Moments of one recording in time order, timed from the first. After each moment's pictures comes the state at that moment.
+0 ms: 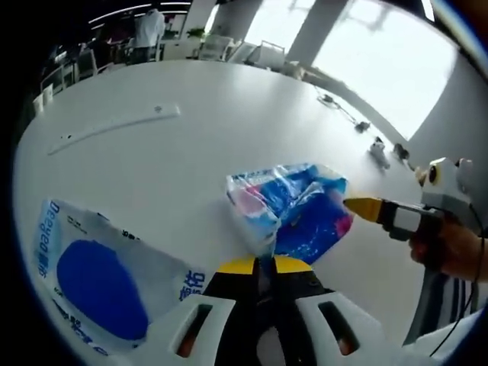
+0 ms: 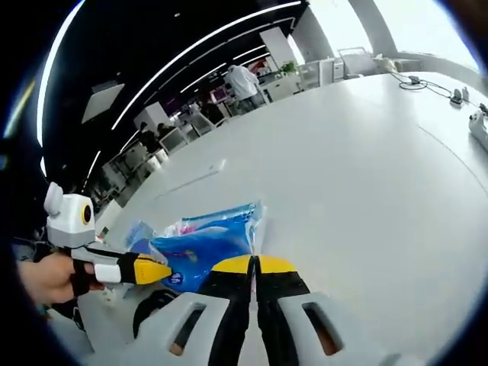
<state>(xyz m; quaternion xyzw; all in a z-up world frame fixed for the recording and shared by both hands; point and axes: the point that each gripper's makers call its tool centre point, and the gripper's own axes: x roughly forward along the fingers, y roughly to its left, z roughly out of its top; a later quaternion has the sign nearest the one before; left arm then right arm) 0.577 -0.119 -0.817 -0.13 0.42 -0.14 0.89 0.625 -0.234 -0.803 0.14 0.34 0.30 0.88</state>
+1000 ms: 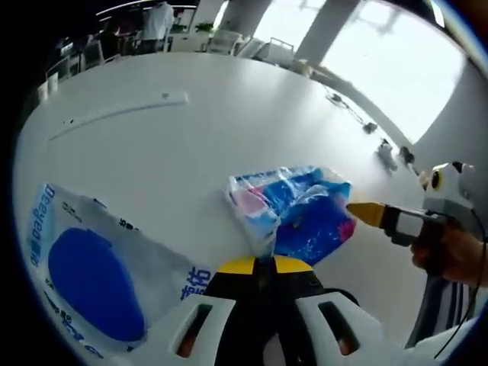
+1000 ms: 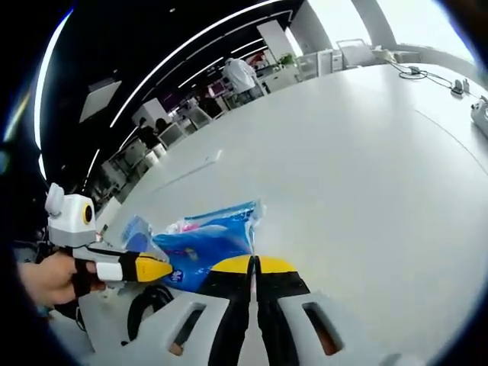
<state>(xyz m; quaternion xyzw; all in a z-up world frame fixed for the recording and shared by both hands) 0.581 -0.114 -0.832 -0.15 0.43 -0.12 0.88 0.630 -0.233 -0.823 0.14 0.36 0.30 0.87</state>
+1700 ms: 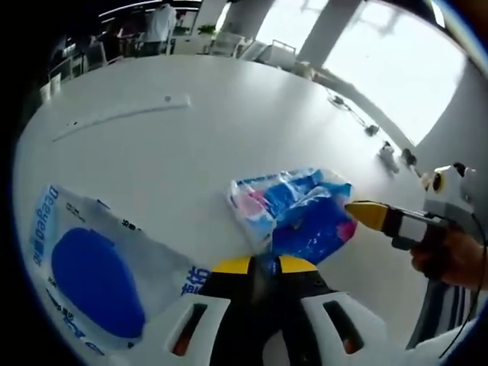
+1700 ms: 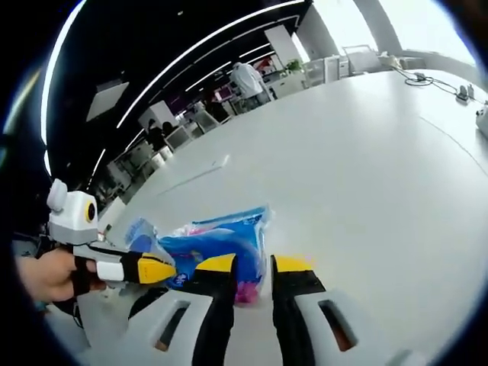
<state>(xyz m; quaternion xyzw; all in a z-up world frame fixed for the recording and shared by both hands) 0.581 -0.112 -0.827 -0.14 0.42 -0.11 0.89 0.632 -0.224 -0.814 0.14 0.33 0.32 0.88</state>
